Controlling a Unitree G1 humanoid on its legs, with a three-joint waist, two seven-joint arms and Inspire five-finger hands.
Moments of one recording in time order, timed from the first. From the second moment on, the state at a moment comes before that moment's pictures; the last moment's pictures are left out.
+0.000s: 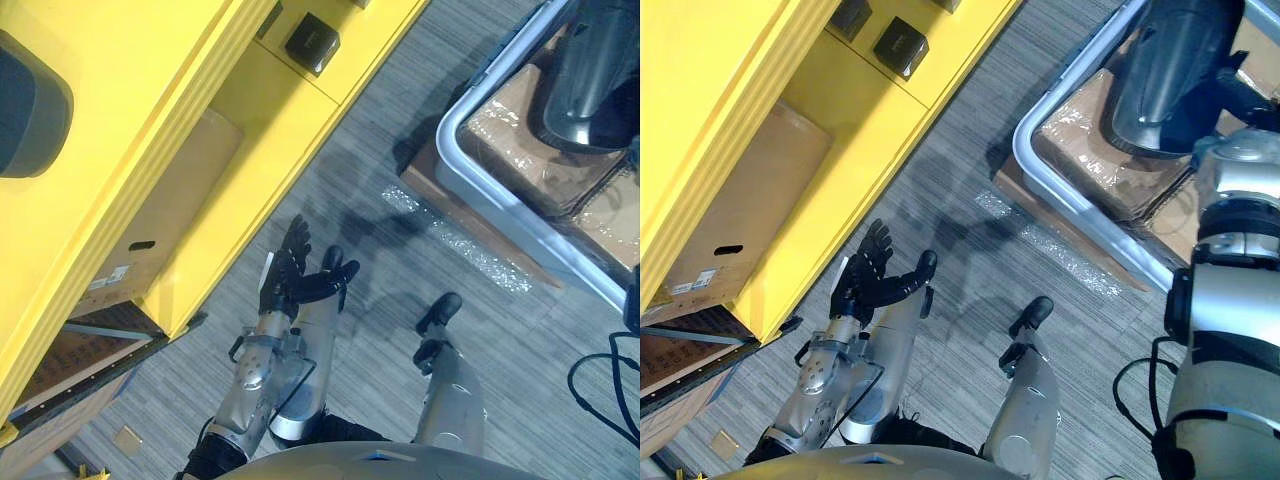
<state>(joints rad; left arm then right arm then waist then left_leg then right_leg) 0.09 0.13 -0.39 0.13 -0.35 -0.32 0.18 -1.10 -0.91 -0.01 1.07 0.17 0.35 -0.52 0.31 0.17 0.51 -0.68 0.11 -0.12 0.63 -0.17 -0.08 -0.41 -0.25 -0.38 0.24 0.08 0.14</state>
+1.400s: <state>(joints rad) -0.46 0.40 -0.19 0.09 -0.29 -0.34 0.07 -0.85 -0.66 0.11 0.84 -0.19 0.16 -0.31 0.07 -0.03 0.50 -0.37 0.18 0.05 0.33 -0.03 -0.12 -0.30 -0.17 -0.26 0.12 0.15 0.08</state>
